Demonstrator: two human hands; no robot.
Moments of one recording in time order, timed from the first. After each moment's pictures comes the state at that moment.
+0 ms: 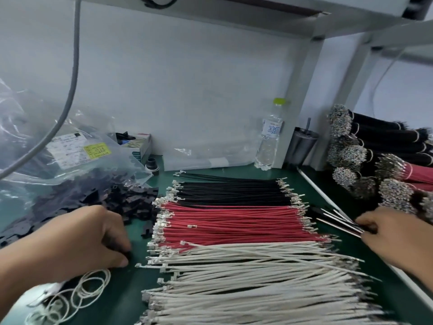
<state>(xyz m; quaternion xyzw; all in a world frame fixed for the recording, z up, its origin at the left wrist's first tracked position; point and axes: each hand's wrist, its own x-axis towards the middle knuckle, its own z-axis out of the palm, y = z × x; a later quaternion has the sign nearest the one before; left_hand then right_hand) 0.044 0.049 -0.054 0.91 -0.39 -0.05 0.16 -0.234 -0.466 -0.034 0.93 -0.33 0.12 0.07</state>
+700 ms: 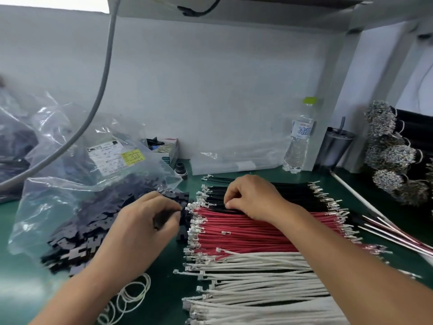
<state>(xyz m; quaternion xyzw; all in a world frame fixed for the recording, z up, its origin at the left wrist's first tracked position) 0.003 0.004 -0.044 0.84 -0.34 0.19 0.38 -0.009 -0.261 -0.021 0.98 -0.02 0.08 -0.16</state>
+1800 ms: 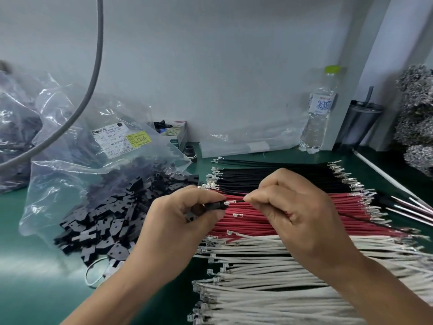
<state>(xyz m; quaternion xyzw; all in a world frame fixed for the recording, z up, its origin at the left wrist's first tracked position) -0.032 -0.027 -0.048 0.77 -0.33 0.09 0.54 -0.114 -0.232 -0.030 0.88 0.15 0.39 -0.23</state>
